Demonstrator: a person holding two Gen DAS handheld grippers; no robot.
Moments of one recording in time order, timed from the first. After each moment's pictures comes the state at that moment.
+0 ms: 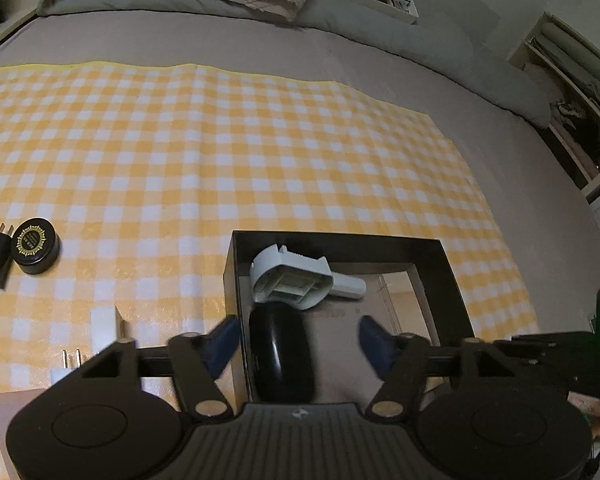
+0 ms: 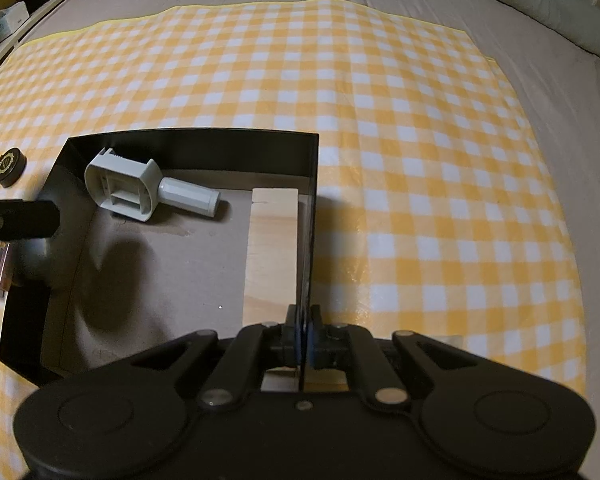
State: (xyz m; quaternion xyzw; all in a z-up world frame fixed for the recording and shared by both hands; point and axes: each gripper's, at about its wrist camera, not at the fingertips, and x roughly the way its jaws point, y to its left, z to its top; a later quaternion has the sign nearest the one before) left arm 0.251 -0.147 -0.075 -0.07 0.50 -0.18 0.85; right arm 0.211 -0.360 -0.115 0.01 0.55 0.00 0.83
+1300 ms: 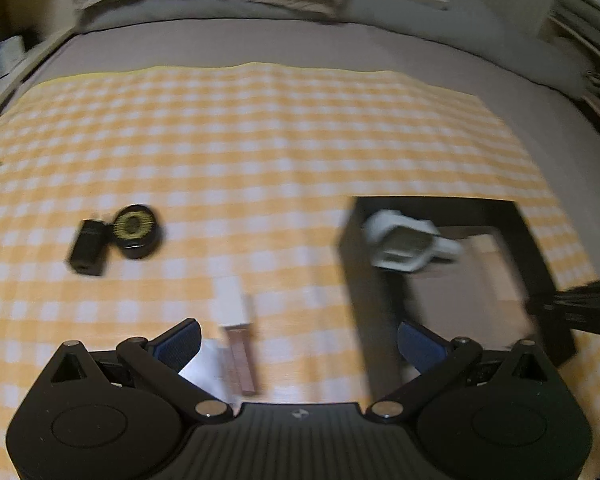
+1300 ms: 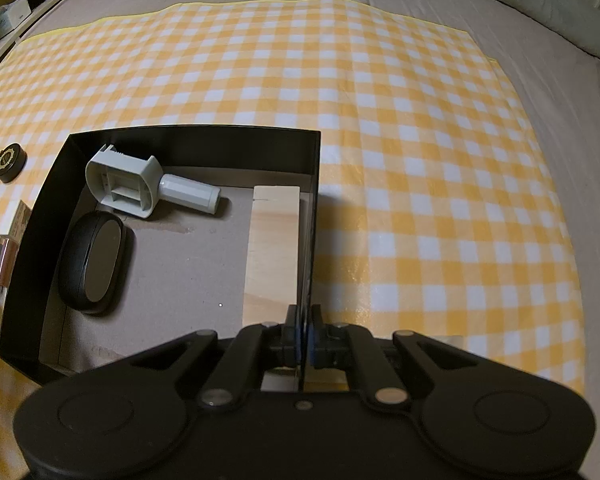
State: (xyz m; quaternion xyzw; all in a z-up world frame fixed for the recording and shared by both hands) left arm 0.236 -0.084 -0.082 0.01 0.50 -0.12 0.86; right arm 0.211 -0.359 -0.118 0.01 0.56 0.00 0.83
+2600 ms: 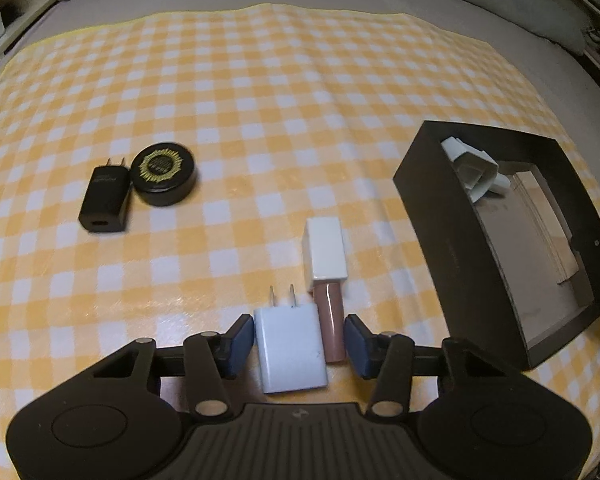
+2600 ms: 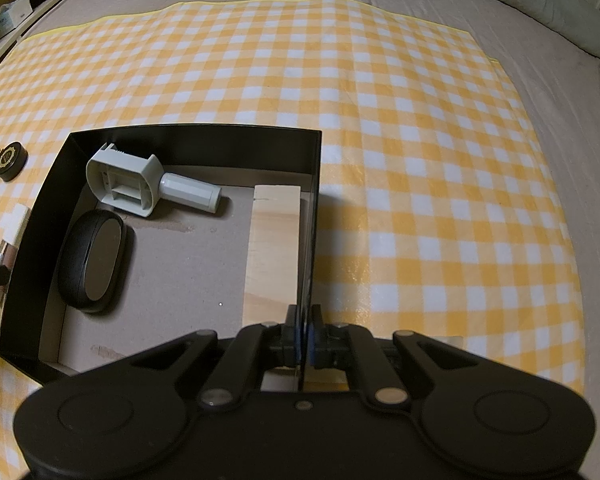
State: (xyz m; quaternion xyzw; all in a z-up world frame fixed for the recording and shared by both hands) left arm 0.251 -0.038 -0.125 0.05 0.55 -0.15 0.82; right arm 0.211 -0.355 -0.117 0.00 0.56 0.00 0.83
